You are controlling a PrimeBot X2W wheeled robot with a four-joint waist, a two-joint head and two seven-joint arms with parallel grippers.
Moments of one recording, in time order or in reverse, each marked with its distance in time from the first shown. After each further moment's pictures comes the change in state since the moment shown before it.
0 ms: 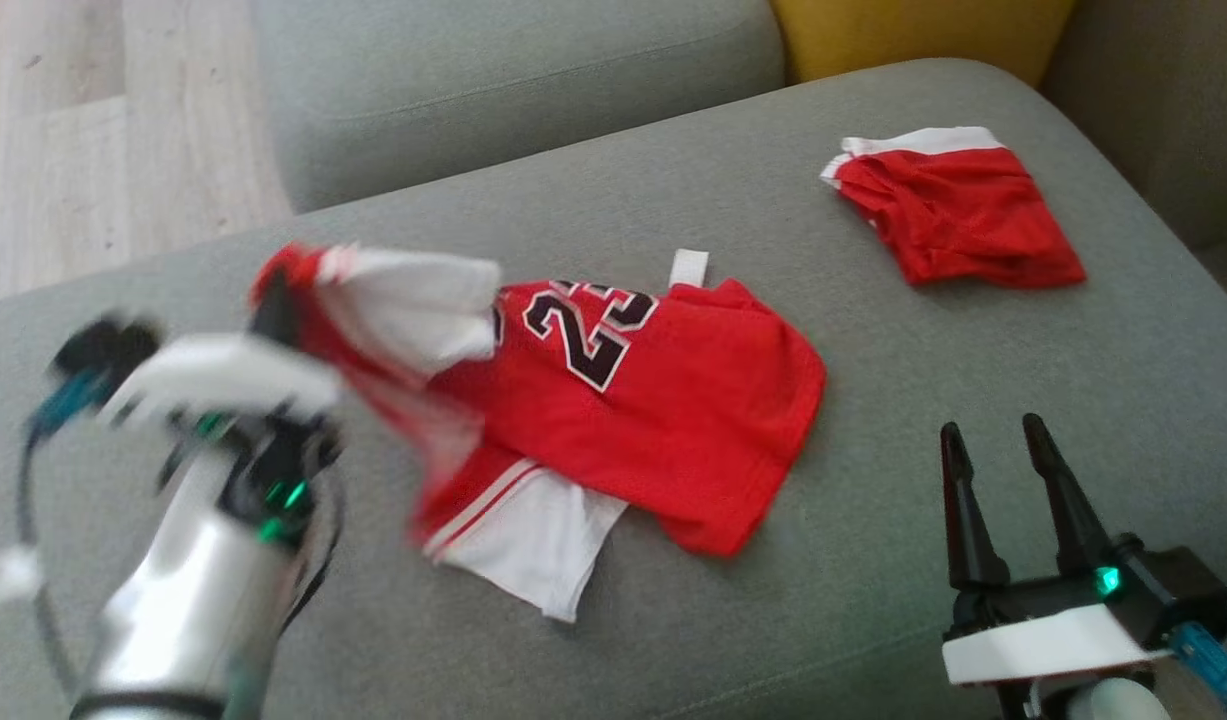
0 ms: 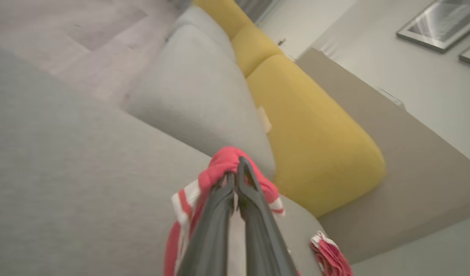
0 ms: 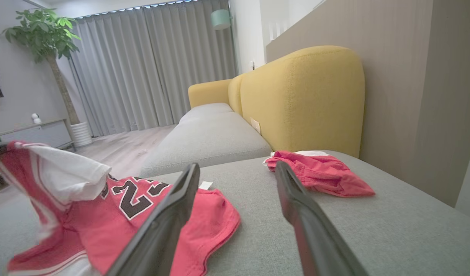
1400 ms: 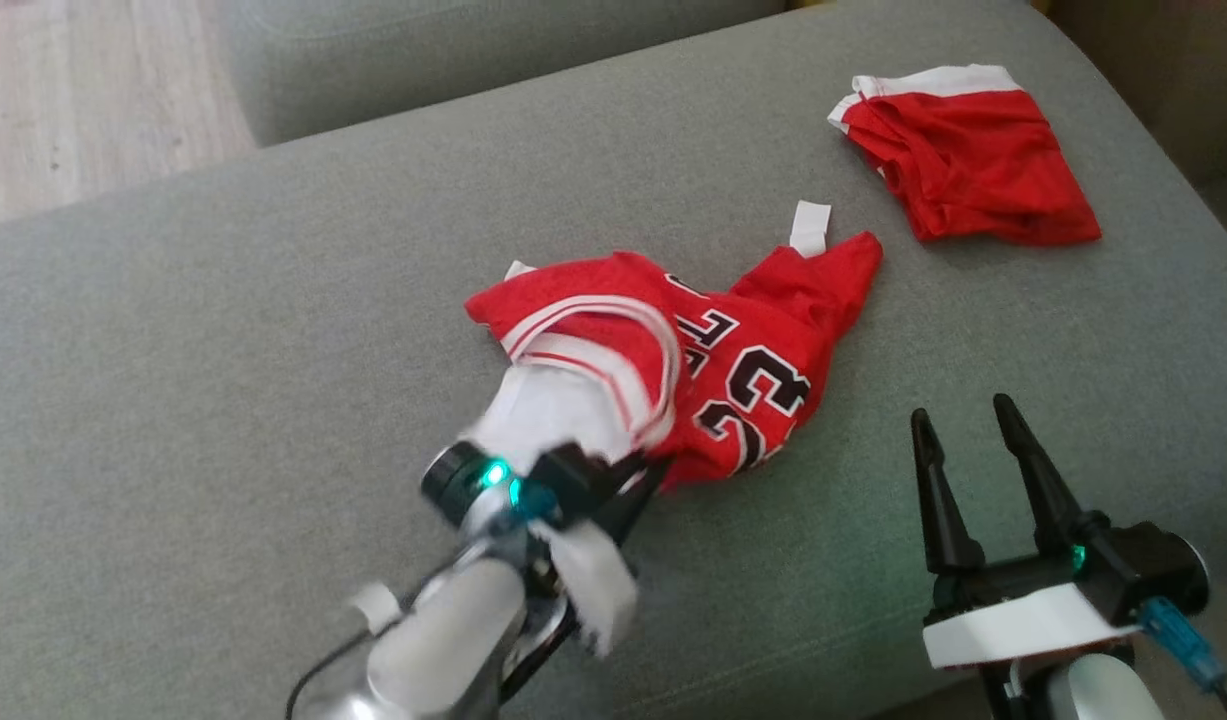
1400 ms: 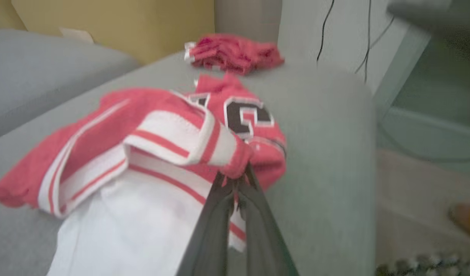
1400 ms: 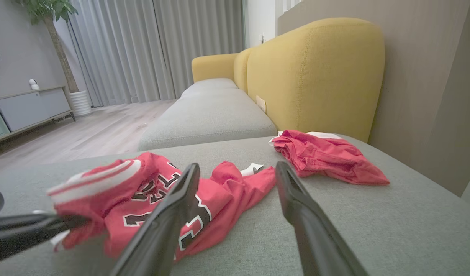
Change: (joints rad) left arm 0.143 -0.108 -0.447 -0.046 0.979 -0.123 0.003; right arm -0.048 -0.010 0.034 0.034 -0.044 0.000 0.000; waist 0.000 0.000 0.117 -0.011
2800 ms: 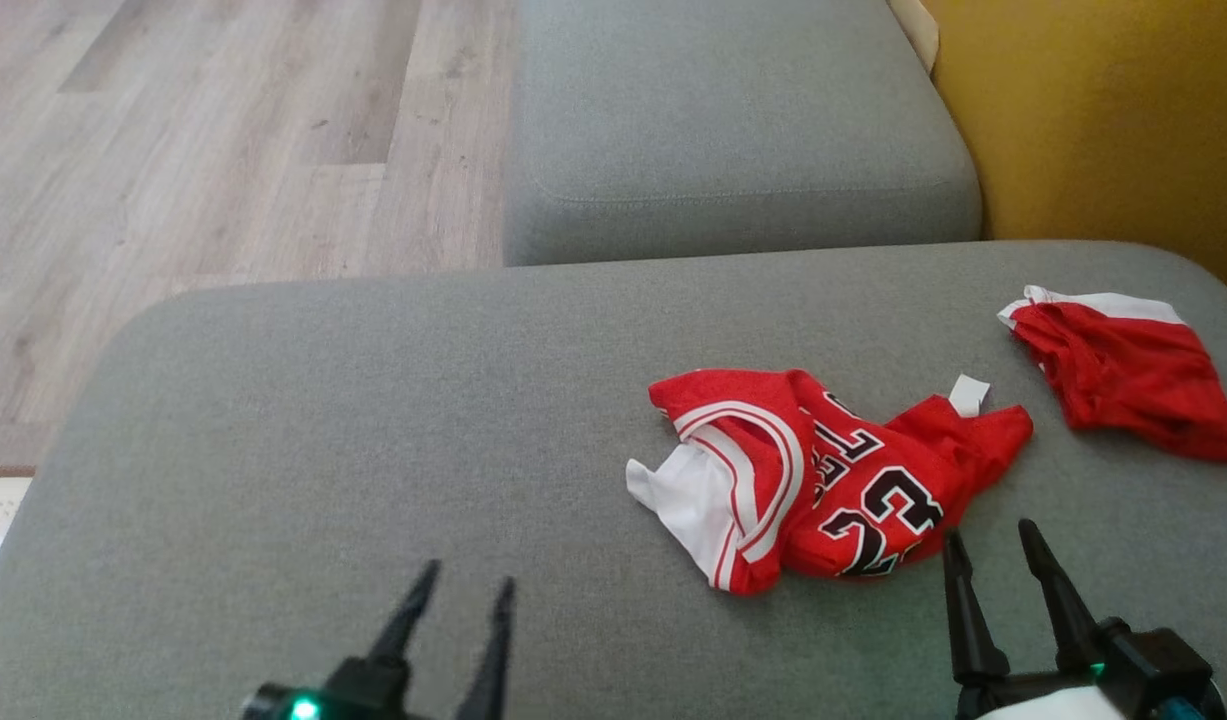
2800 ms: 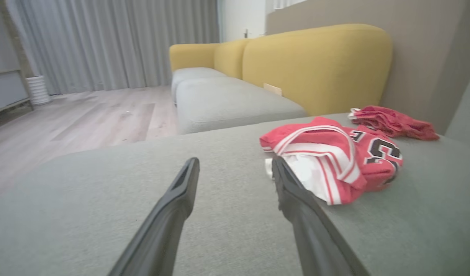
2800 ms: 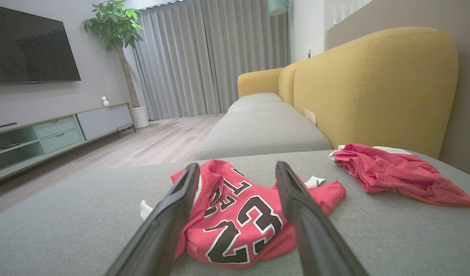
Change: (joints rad) left arm 0.697 0.009 0.565 -0.644 0.160 0.089 0.003; right arm 0.168 0.014 -0.054 0.037 0.052 0.000 0.000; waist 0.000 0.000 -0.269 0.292
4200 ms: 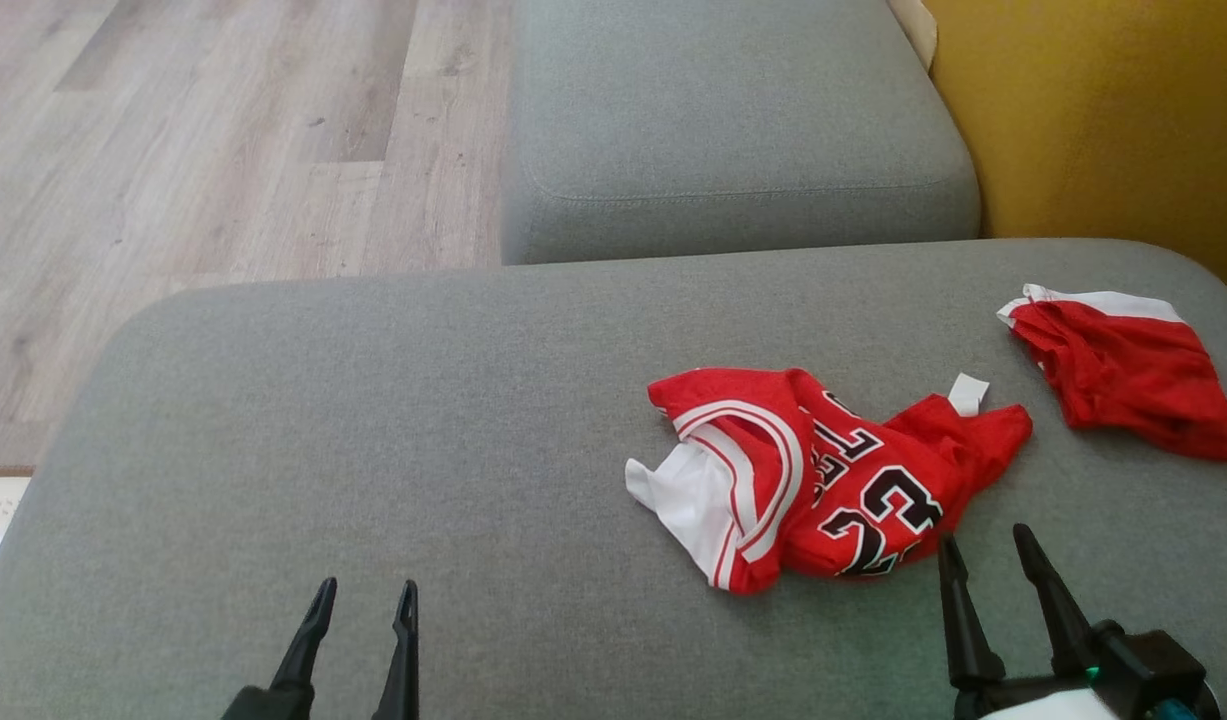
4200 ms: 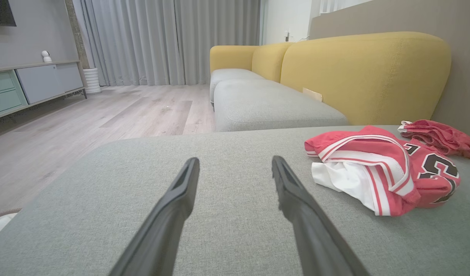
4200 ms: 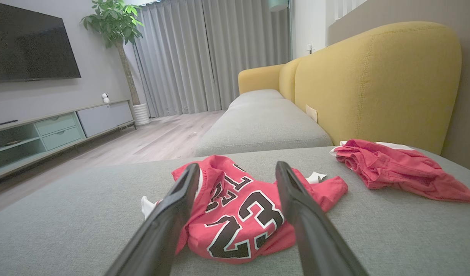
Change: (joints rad) left arm 0.068 0.002 0.110 -0.058 -0.019 0.036 0.000; right arm 0.000 0.000 0.009 0.009 0.001 0.000 0.000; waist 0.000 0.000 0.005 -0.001
